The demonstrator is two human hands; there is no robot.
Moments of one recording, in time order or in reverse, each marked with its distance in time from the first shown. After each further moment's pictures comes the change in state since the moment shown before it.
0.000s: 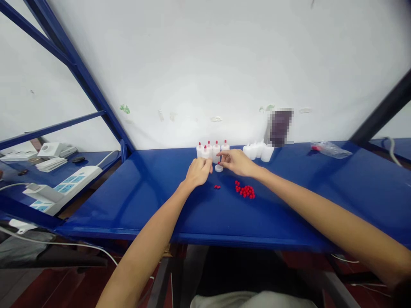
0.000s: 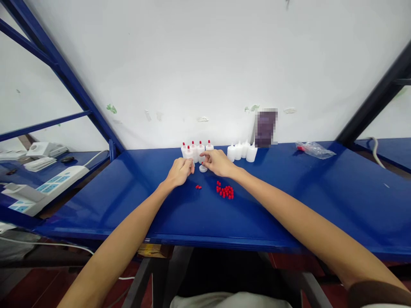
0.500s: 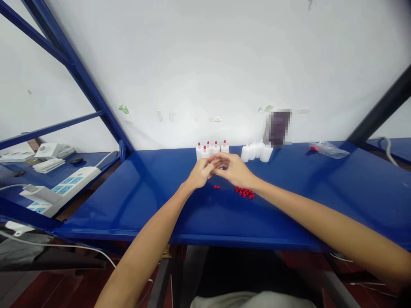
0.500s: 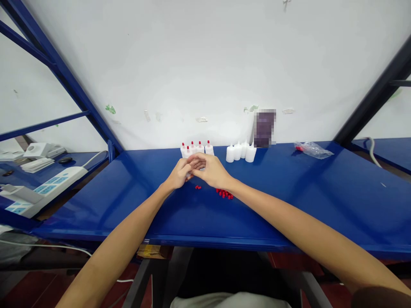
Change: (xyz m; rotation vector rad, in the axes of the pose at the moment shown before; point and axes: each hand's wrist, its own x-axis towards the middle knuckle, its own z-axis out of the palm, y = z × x) left_hand -0.003 0.004 0.003 -0.486 -0.182 0.154; right_hand -0.022 -0.032 0.021 0.605 0.076 -0.133
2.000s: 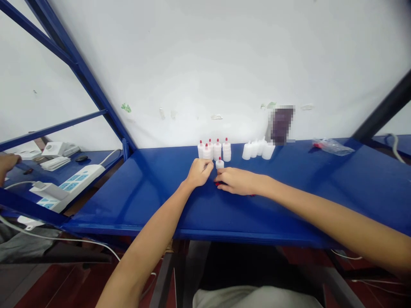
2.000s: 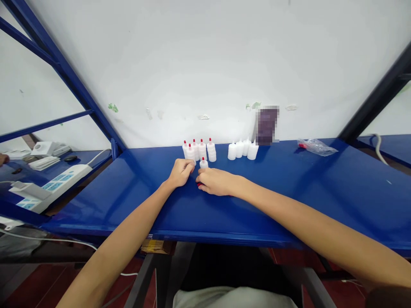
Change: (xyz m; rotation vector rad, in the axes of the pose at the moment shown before) left_hand -0.005 -0.021 -0.007 0.516 0.150 0.137; right_hand -0.015 -0.008 -0.011 -0.971 -0.615 -0.139
